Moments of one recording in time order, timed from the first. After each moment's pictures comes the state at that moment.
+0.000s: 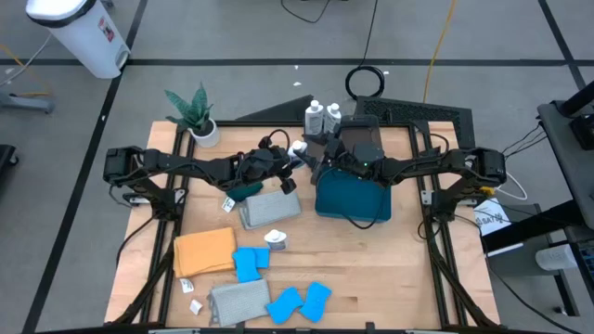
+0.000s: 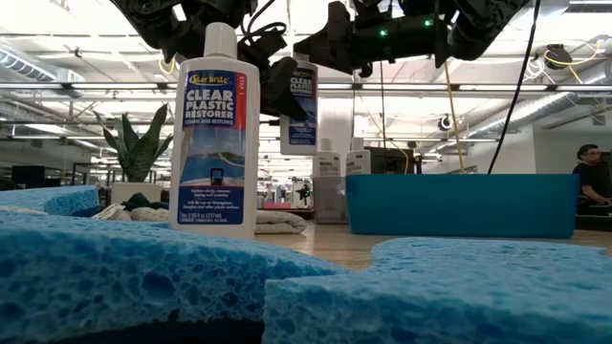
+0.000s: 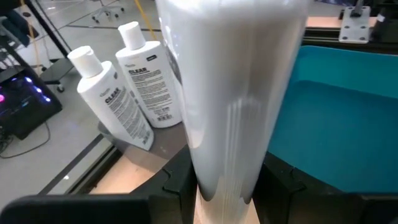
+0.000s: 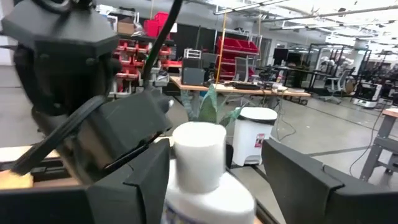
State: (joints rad) left arm 0.14 1.54 0.89 0.26 -0.39 0.02; right arm -0.18 1.54 0.87 0.80 0.21 -0.12
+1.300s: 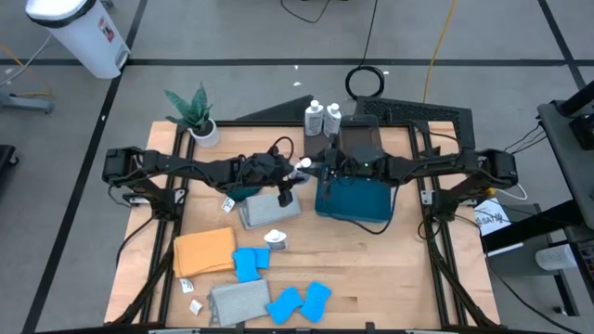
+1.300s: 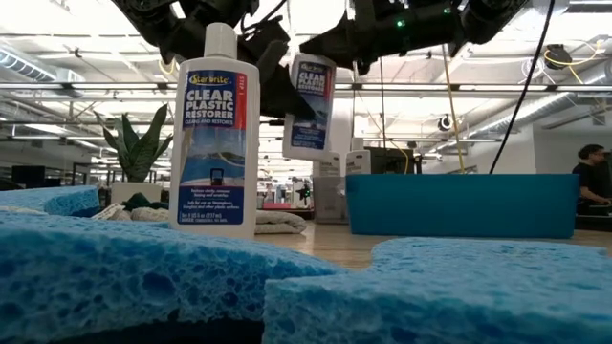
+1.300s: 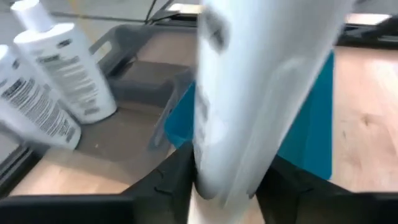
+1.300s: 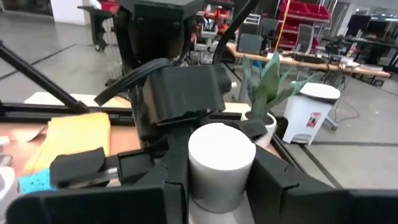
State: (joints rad) left arm 0.13 1.54 0.90 0.18 -0.16 -0.04; right arm -0.16 1.43 0.87 0.48 0.01 -0.15
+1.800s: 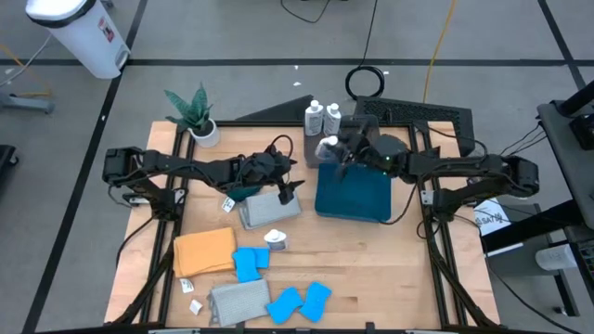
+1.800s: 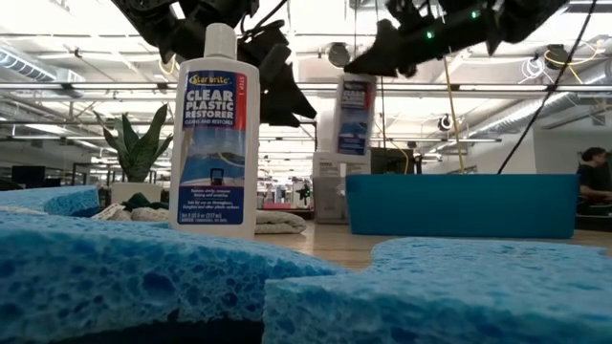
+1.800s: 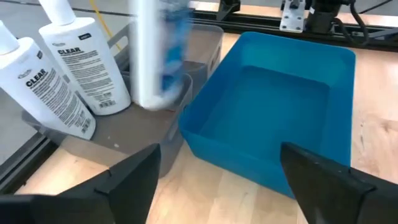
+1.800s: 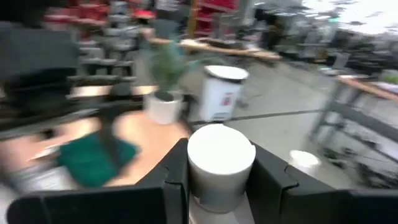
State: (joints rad) left arm 0.12 1.54 0.90 0.19 -0.21 -0.05; right arm -0.27 1.23 0.71 0.46 0.27 -0.17
